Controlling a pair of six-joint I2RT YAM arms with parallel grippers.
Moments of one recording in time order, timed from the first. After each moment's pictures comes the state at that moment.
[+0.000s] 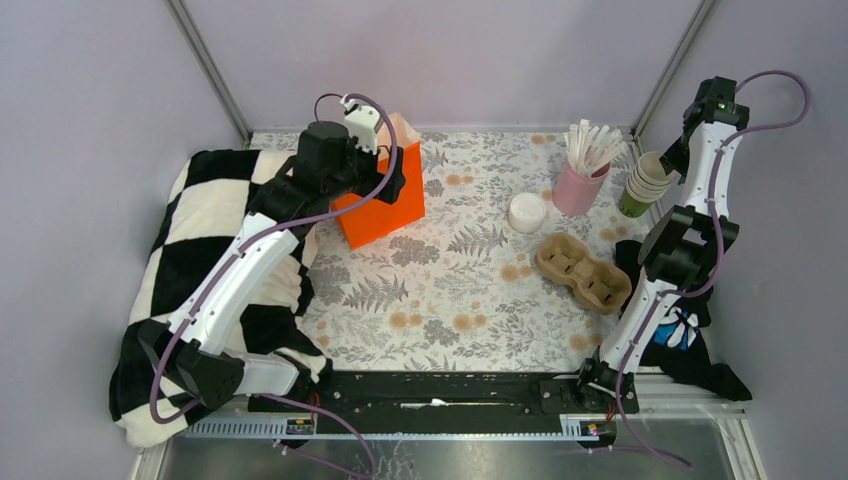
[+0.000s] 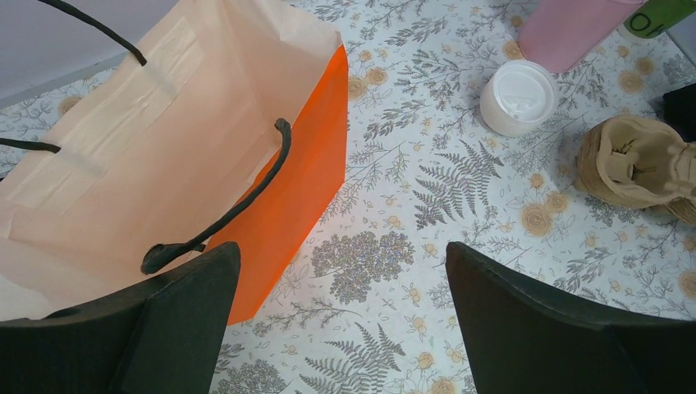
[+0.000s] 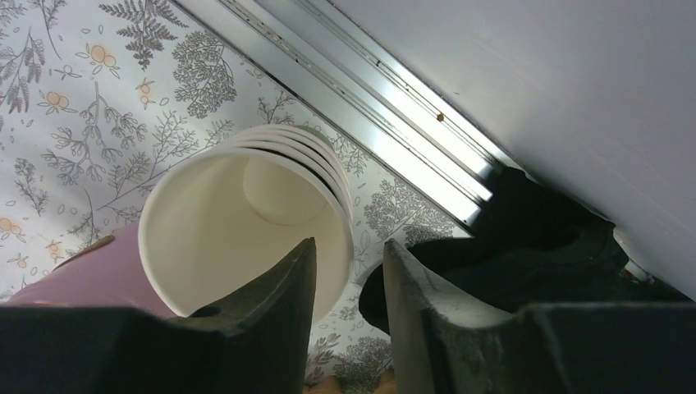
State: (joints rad) left arm -0.51 1.32 1.47 -0.59 0.02 -0.07; right arm -0.41 2.16 2.28 -1.20 0.27 0.43
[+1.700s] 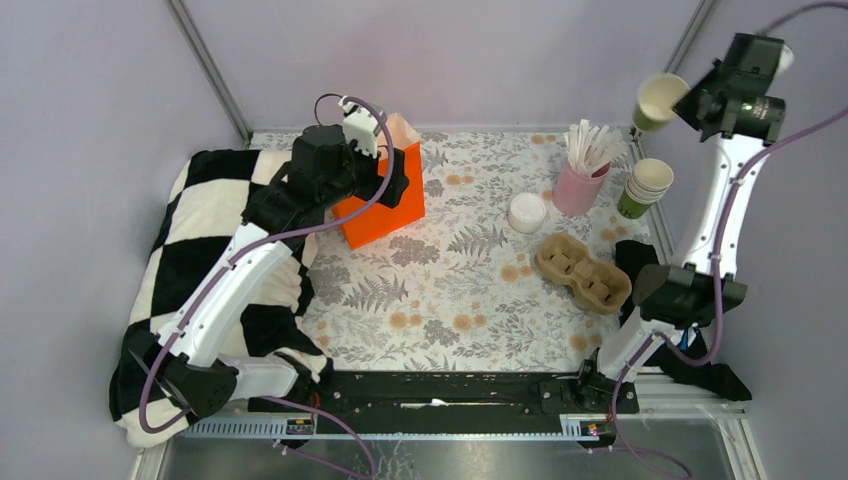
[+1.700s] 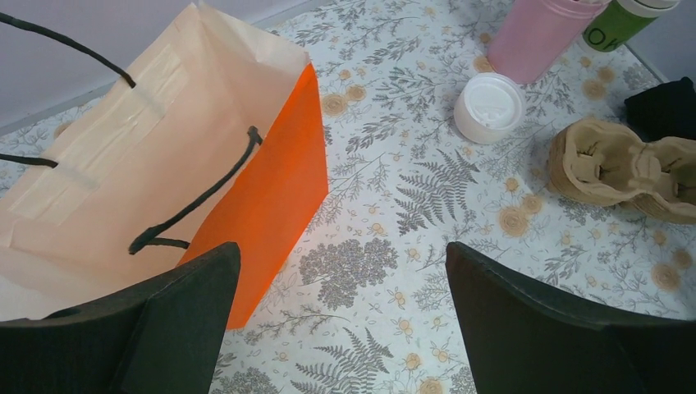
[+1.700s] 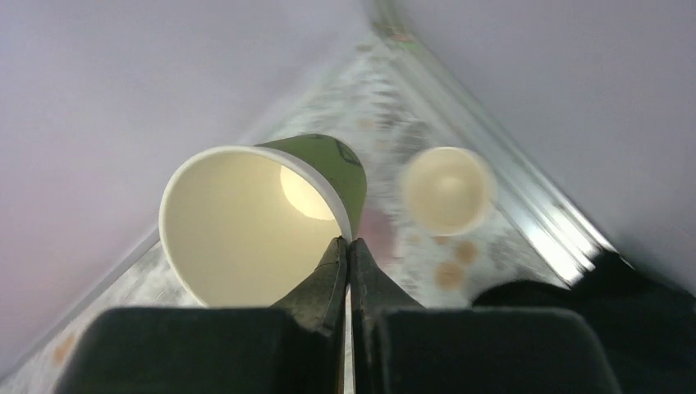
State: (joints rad) left arm -0.55 1.27 1.47 -0.59 0.02 -0.07; right arm -0.36 1.83 2.31 -1.09 0.12 0.46
